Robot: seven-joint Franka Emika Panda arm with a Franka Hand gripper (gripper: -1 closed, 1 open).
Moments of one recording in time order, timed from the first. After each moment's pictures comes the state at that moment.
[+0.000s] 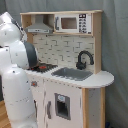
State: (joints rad) arm -0.70 -0.13 1.50 -1.58 -0.37 1.80 -0.31
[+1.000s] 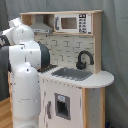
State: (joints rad) arm -0.73 0.05 1.56 -1.66 -0.37 1.77 -0.50
